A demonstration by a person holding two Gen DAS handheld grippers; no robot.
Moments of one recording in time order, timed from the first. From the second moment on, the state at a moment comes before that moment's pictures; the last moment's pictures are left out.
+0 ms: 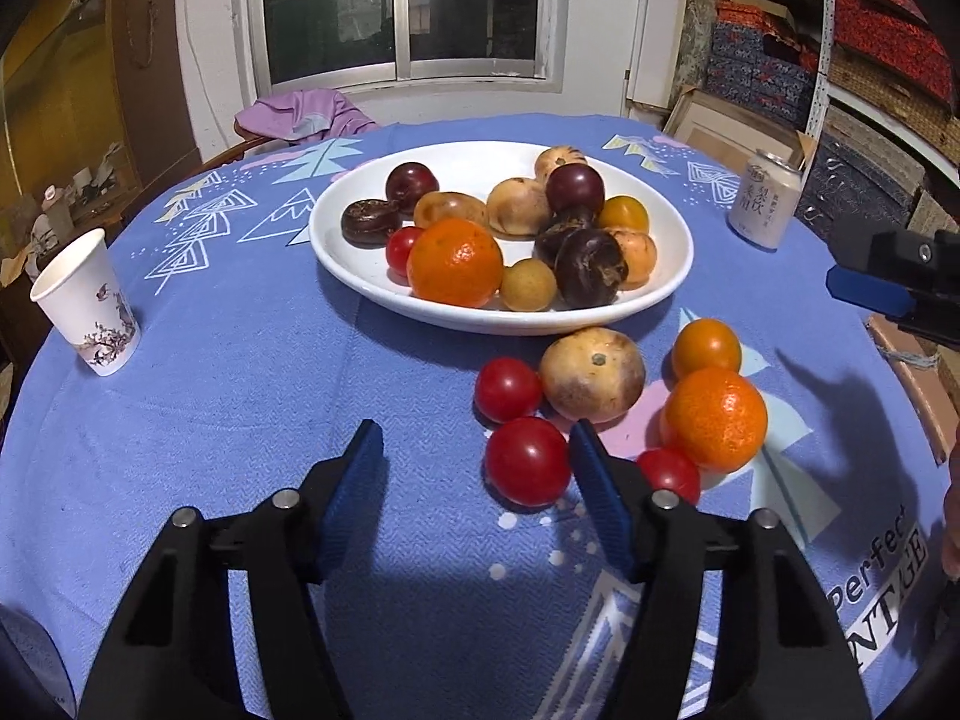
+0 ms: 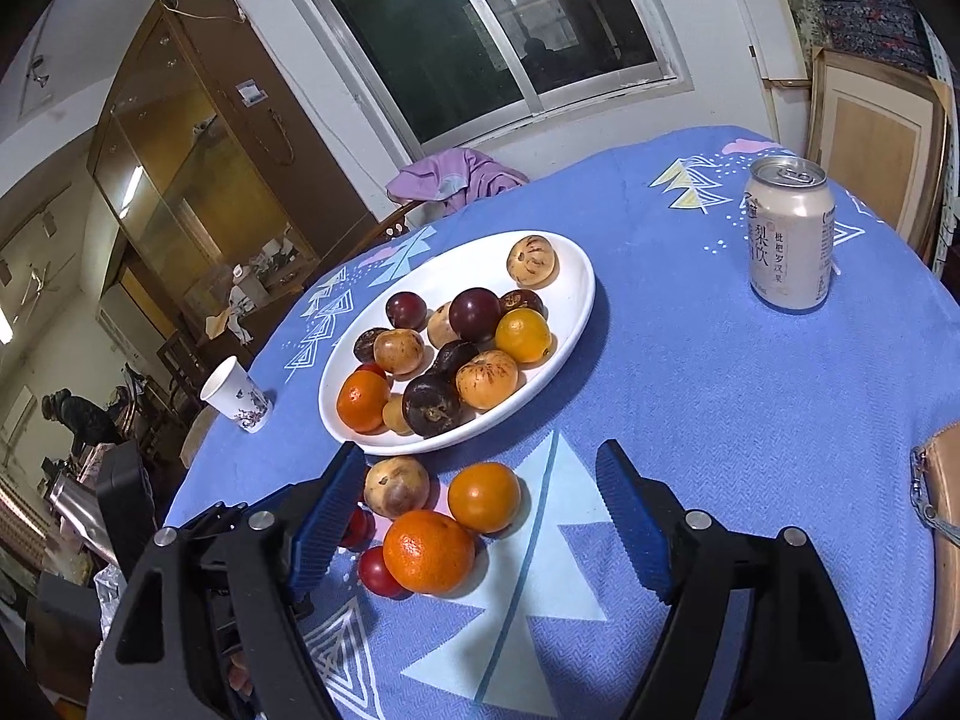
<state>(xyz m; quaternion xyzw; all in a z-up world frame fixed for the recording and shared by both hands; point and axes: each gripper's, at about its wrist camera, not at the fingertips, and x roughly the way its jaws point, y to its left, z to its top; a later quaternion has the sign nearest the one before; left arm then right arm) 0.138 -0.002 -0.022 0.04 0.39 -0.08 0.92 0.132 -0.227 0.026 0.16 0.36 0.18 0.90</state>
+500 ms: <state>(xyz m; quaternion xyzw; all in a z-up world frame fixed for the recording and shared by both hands) 0.146 -0.012 -0.030 0.02 0.41 -0.13 0.90 0.130 -0.216 0.026 0.14 0.36 0.19 0.90</state>
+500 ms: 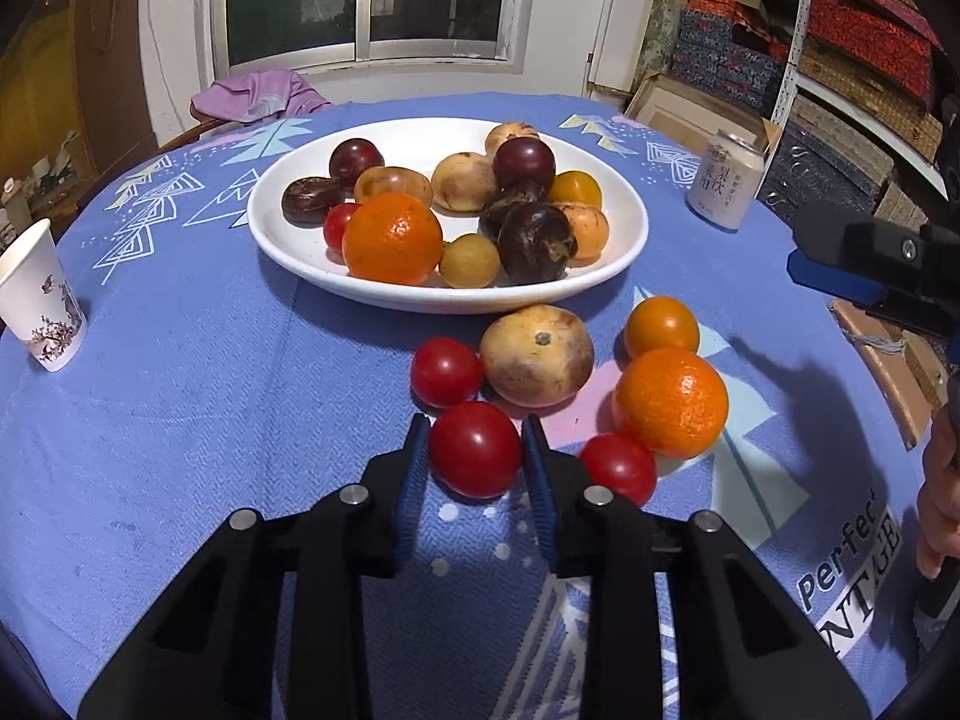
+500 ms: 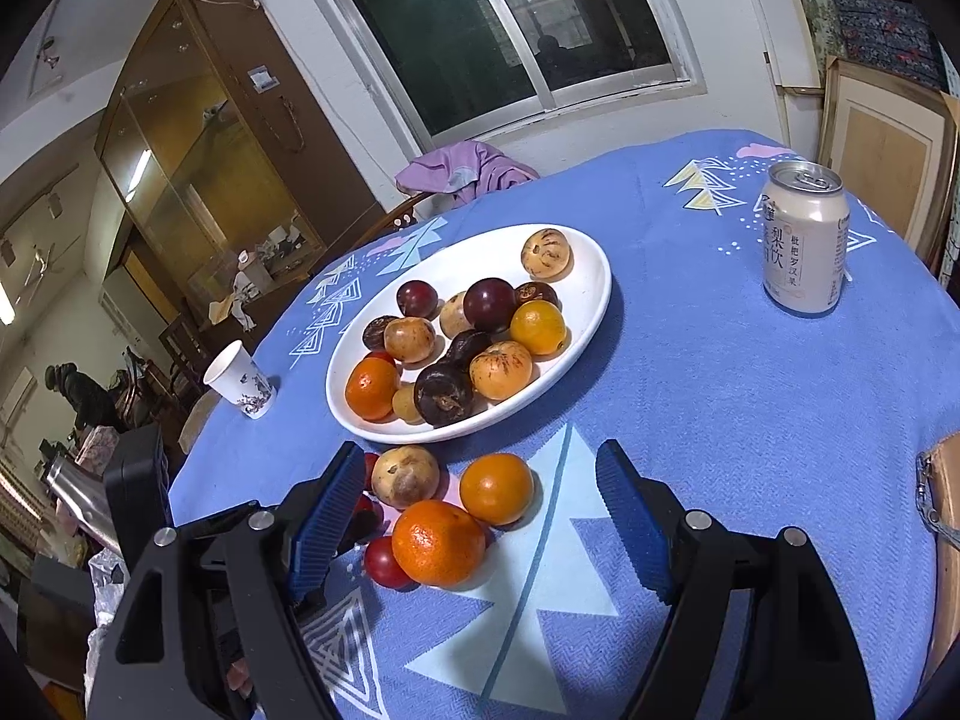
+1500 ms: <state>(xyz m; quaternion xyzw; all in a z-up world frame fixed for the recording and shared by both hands) 0.156 0.043 -0.011 -0.04 0.40 -0.06 0.92 0.110 -0.127 -0.030 0.18 0.46 0.21 0.84</state>
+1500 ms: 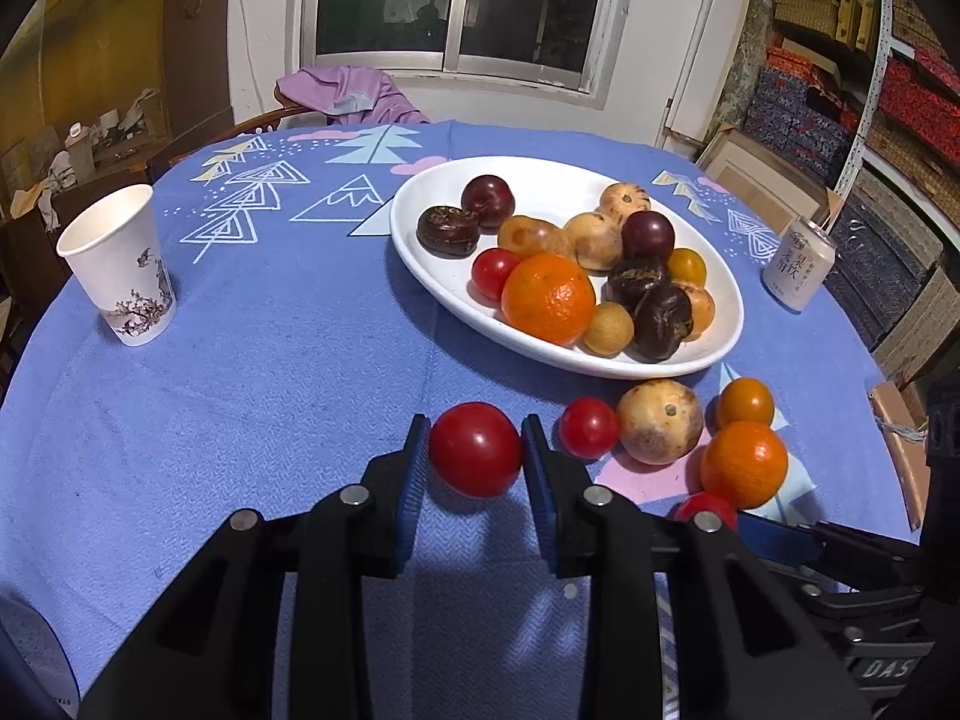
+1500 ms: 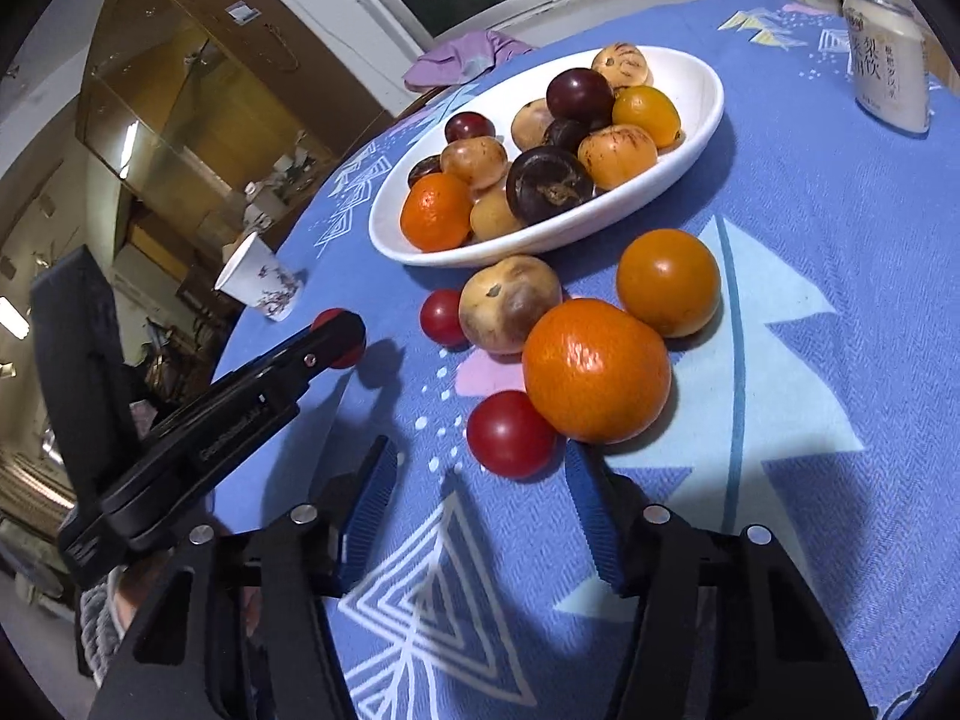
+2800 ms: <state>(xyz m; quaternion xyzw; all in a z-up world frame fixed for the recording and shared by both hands) 0.167 0.021 0.070 0.00 0.30 -0.03 0.96 0.137 -0.189 0.061 0.16 0.33 0.21 0.91</state>
